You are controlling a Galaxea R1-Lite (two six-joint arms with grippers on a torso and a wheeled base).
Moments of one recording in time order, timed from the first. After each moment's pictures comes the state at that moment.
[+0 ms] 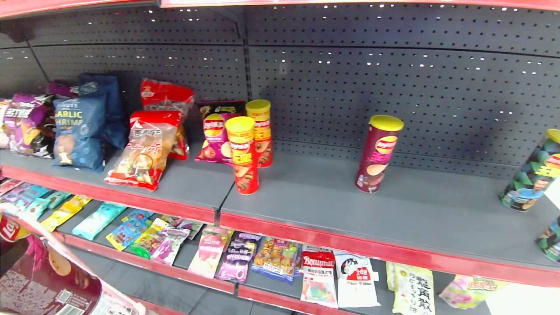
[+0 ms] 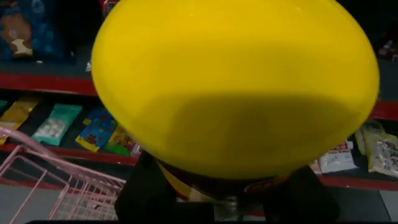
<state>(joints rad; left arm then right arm) 0.02 0.61 -0.45 -0.02 -0.14 0.03 0.00 0.00 0.00 0.01 0.02 0.00</state>
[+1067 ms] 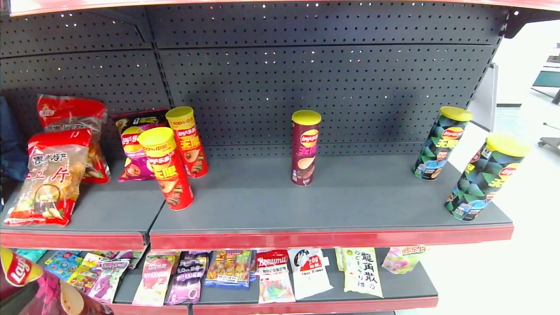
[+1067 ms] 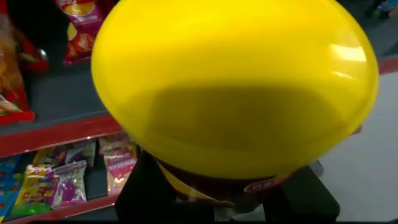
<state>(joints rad) -0.05 0.50 -0.39 0.06 -0.23 0.02 0.03 0.04 -0.01 0.01 0.04 -0.06</state>
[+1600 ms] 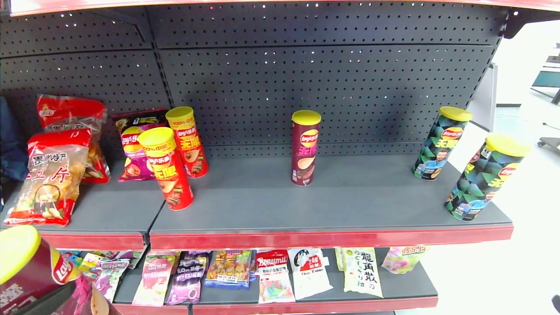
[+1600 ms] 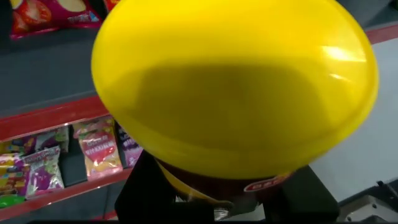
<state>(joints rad) -0.06 0.64 -0.38 0.05 -0.32 0.03 0.11 0.40 -0.26 -0.02 0.09 0.01</state>
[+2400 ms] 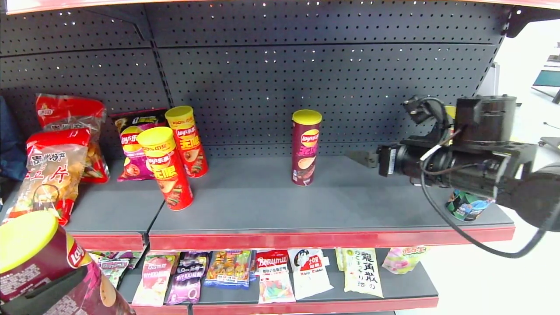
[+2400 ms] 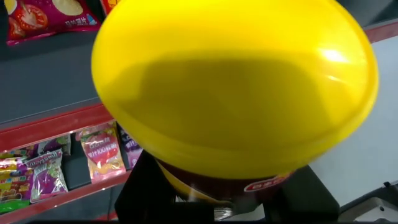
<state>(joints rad) -0.06 0.73 -0.40 0.00 -0.32 0.05 0.37 1.72 -0.92 -0.53 0.13 0.09</state>
